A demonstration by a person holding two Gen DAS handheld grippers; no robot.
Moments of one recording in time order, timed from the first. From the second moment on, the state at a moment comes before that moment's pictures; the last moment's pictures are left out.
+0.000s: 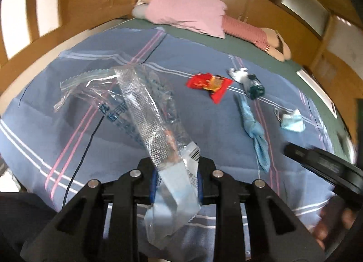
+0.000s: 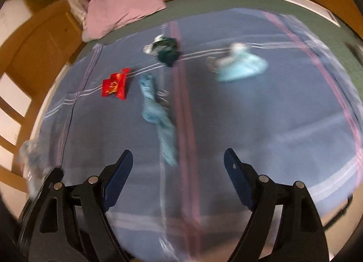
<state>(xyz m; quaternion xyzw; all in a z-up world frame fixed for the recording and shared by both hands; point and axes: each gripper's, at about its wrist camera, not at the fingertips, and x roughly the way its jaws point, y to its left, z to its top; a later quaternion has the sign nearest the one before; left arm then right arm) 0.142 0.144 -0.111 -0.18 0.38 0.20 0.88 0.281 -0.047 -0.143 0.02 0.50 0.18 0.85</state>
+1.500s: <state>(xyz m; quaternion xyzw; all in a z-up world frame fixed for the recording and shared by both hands) 0.170 0.132 -0.140 -0.17 0.44 0.16 0.87 0.211 -0.096 -0.148 0.05 0.49 0.19 0.85</state>
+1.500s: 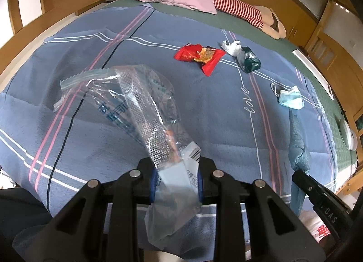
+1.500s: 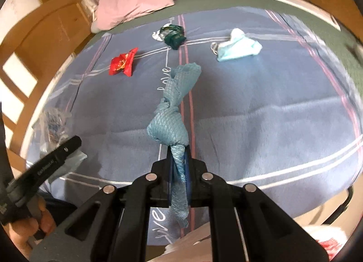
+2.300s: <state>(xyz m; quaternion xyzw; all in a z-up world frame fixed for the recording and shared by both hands) 0.165 0.124 -0.130 -0.16 0.42 0.12 0.88 0.175 -0.110 -0.104 0.02 0.46 0.24 0.86</state>
